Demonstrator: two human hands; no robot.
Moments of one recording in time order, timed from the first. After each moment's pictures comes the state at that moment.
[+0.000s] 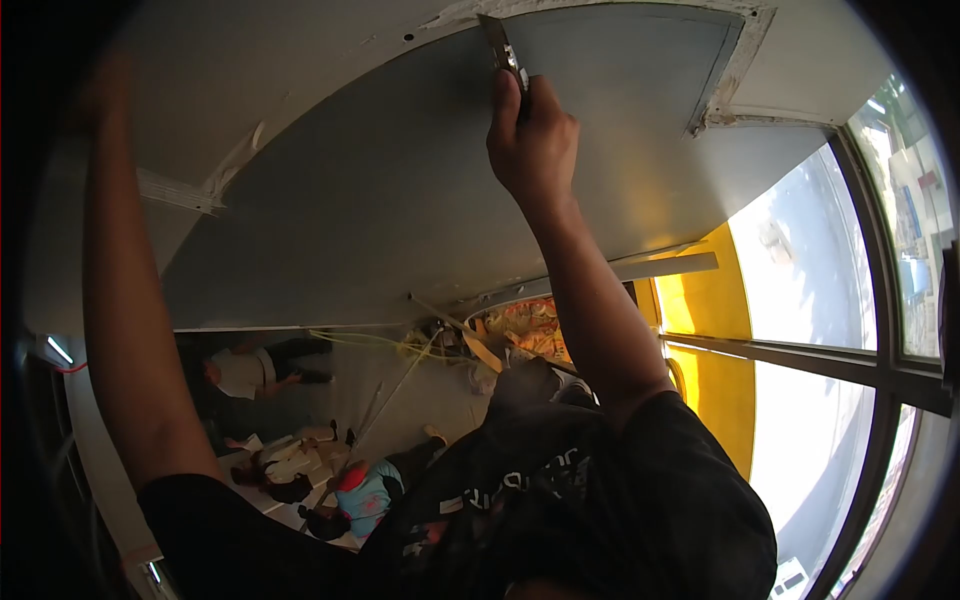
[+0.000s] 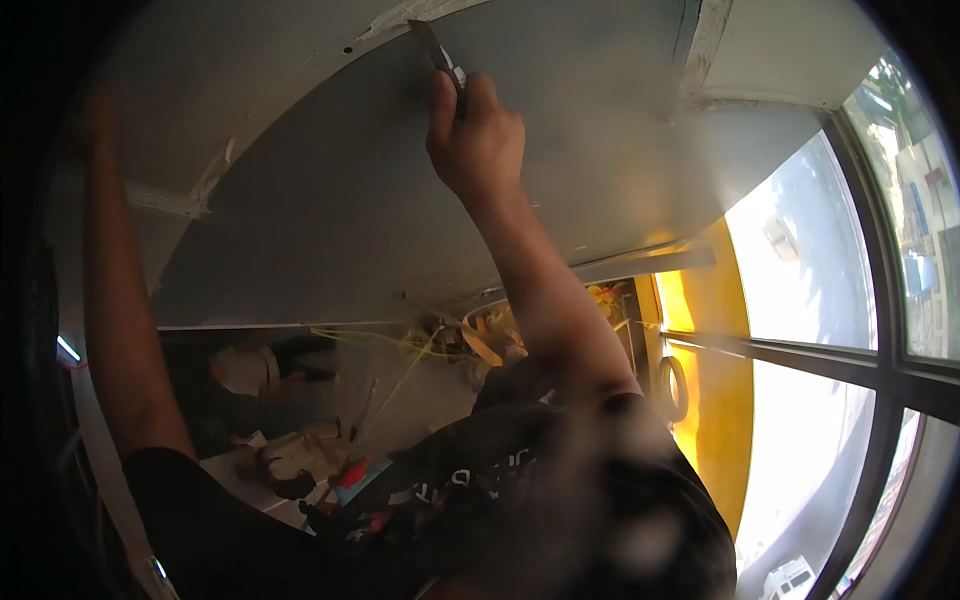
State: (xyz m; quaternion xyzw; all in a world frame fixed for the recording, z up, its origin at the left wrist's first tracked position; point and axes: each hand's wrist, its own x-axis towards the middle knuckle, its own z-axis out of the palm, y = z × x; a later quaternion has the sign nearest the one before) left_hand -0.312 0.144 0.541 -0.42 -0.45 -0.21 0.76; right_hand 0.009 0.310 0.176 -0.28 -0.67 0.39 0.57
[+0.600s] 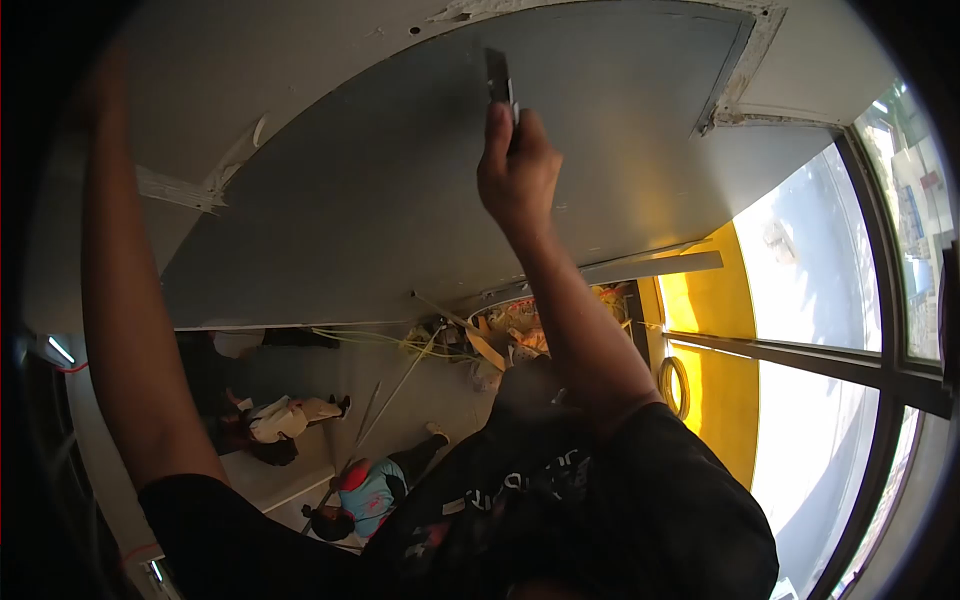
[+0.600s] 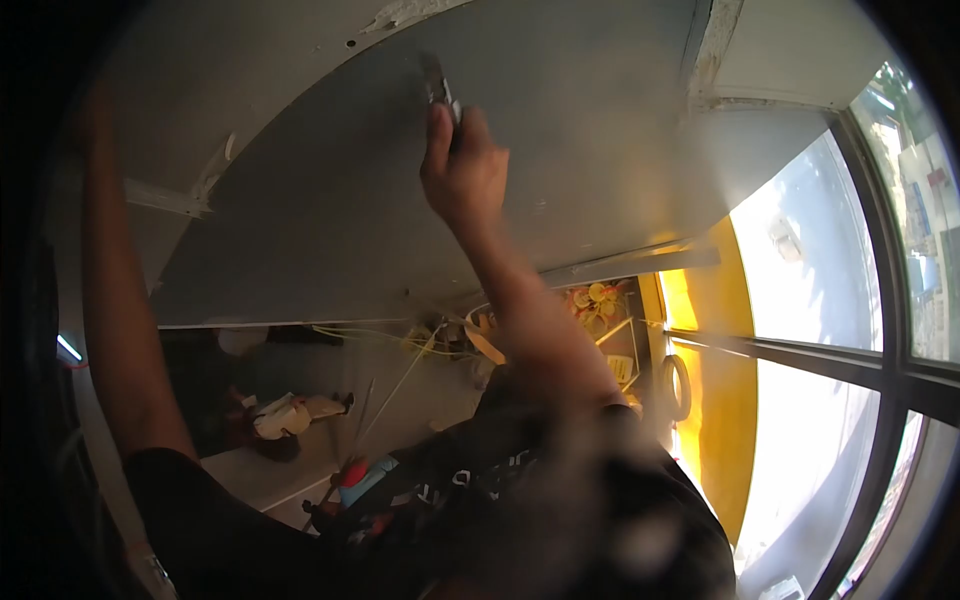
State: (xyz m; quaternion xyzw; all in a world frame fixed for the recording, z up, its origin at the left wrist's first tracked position) left_hand -0.234 0.161 0.510 -0.41 -0.49 -0.23 0.73; right_hand -0.002 0.268 0.149 -0.33 -0.61 0.49 0.52
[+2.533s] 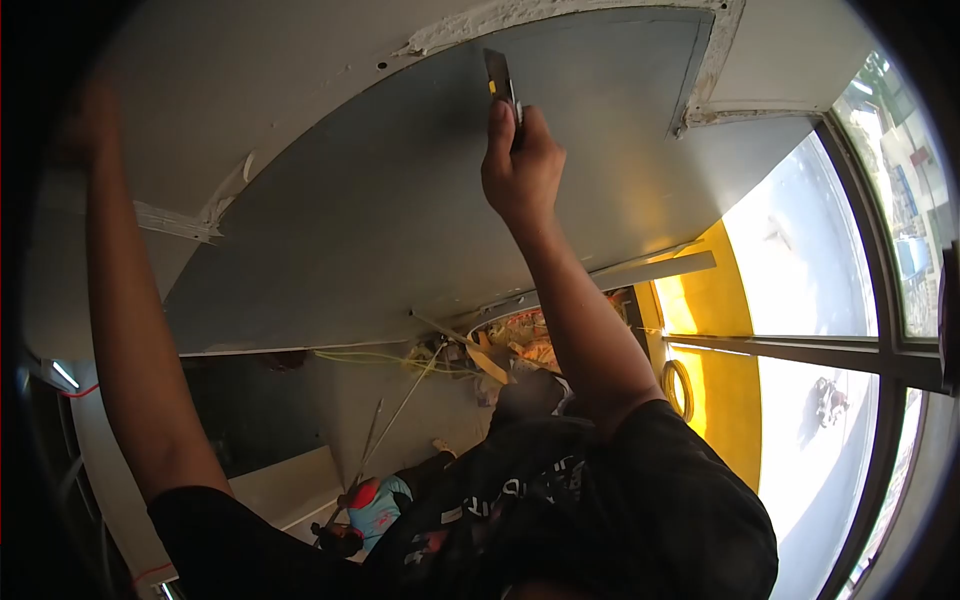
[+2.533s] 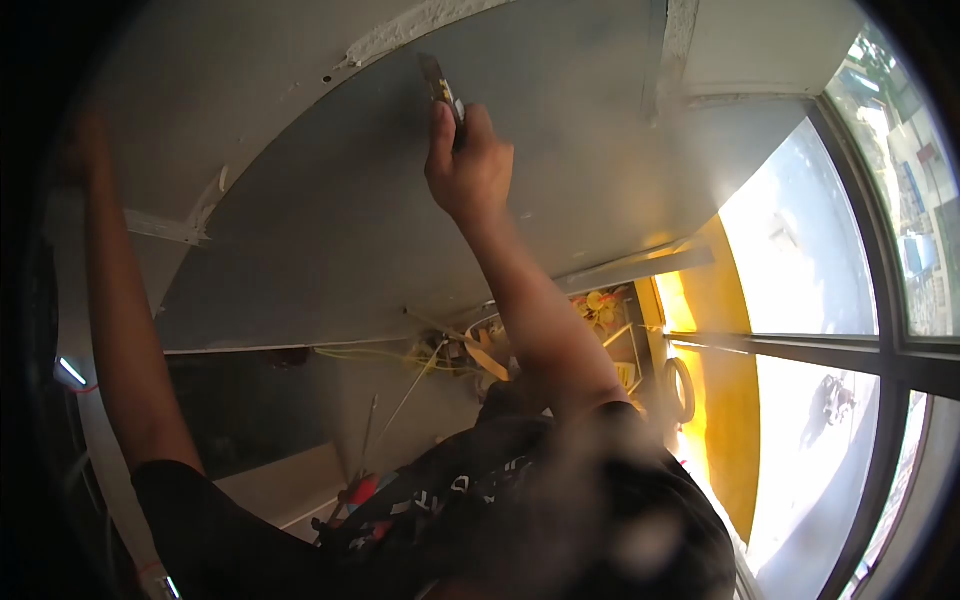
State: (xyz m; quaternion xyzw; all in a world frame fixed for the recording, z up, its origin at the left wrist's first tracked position) left_hand -0.384 0.124 0.569 0.19 -0.25 0.55 0.78; right_hand 0.012 0.311 0.157 -0.30 -0.60 0.43 0.60
